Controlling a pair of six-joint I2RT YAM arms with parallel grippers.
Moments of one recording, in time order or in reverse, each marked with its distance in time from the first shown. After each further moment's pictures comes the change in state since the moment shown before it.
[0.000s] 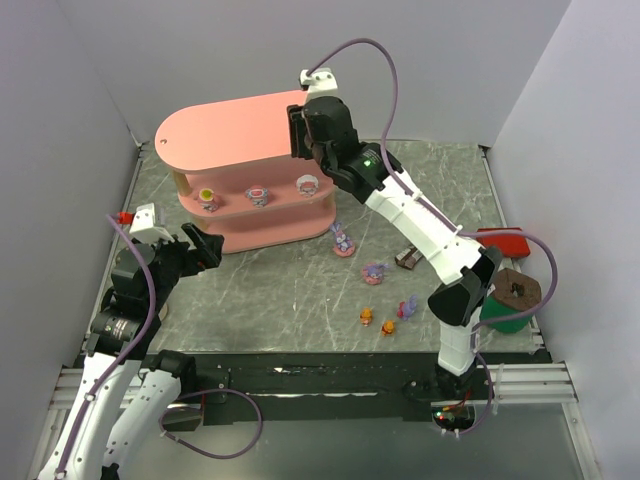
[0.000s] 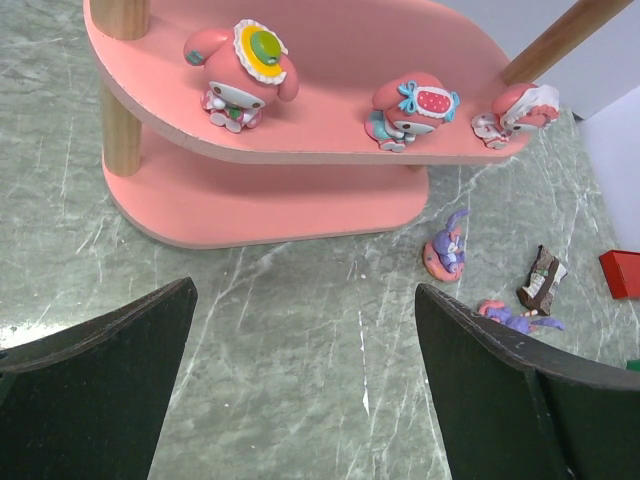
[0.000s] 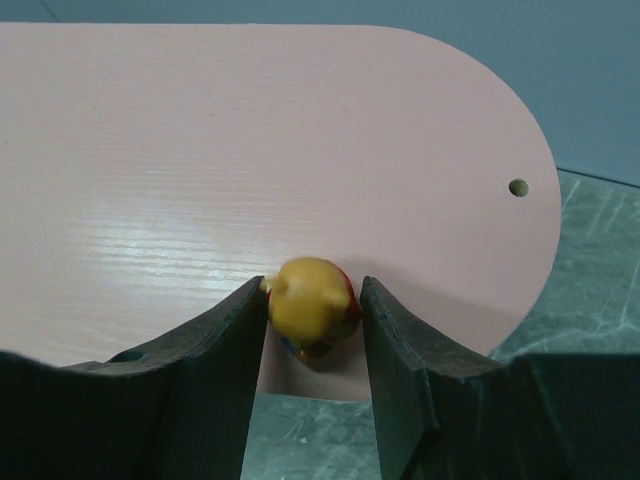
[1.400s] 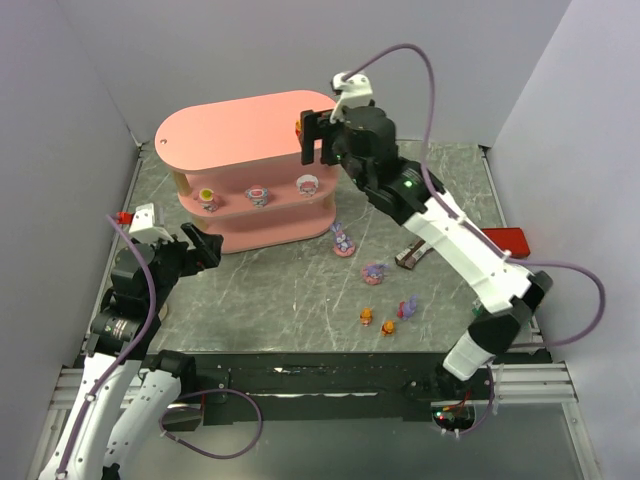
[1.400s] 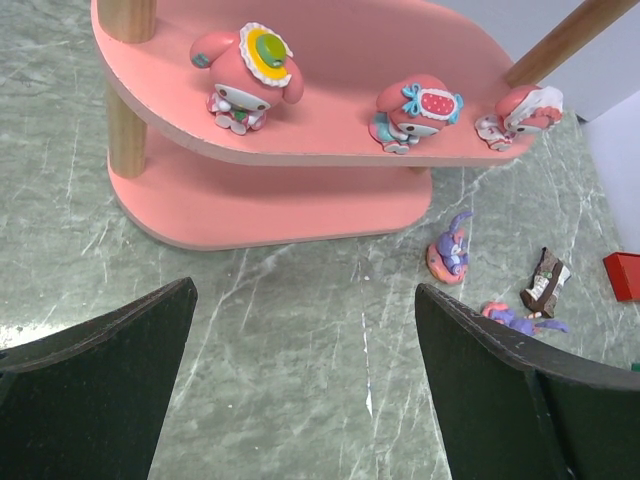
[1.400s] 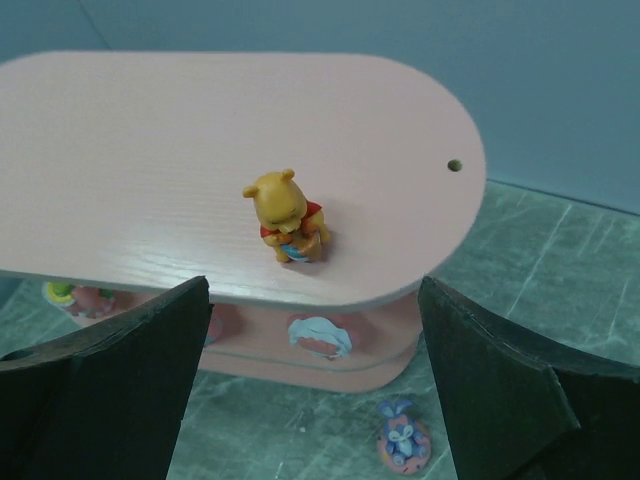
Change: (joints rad) left arm 0.007 0.000 0.000 0.000 0.000 0.006; right arm -0.005 -0.262 -0.270 0.133 -0.052 -0.031
